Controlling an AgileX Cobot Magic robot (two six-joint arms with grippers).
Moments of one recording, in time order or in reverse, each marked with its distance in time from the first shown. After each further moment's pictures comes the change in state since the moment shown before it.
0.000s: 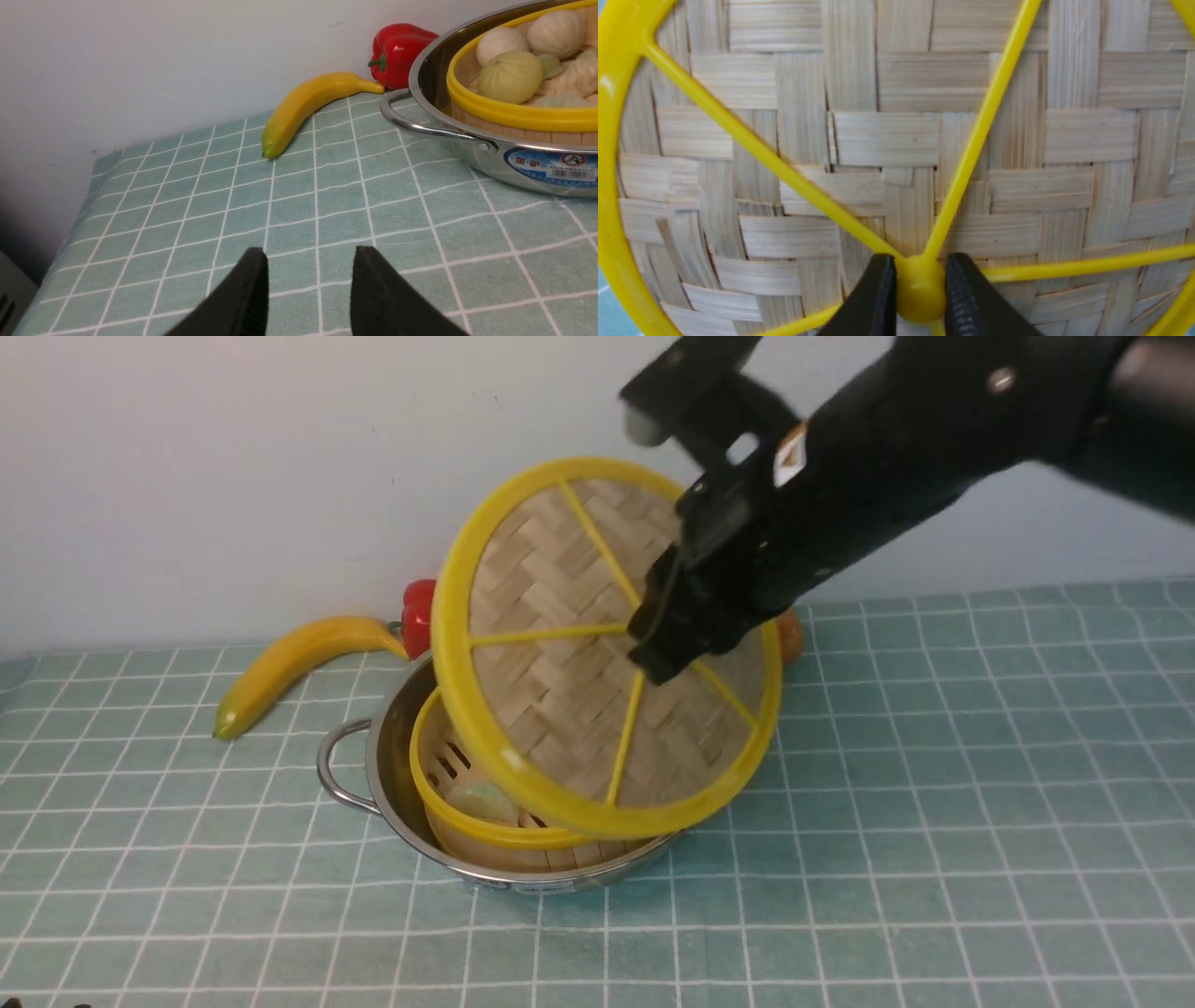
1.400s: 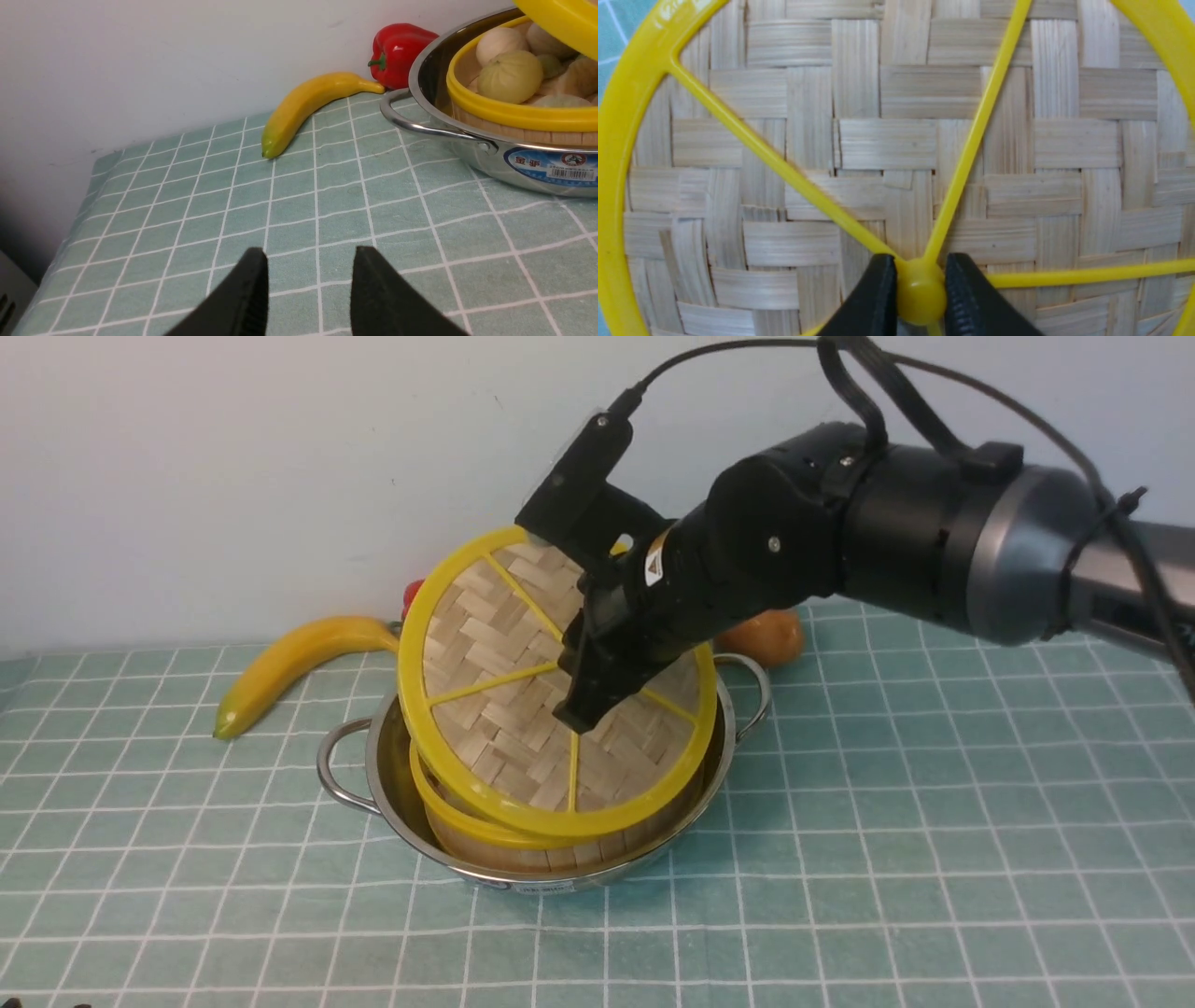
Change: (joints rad) right arm 0.030 0.193 -0.028 -0.077 -0.245 -0.065; left arm 0.000 0.000 0.000 0.000 0.000 0.000
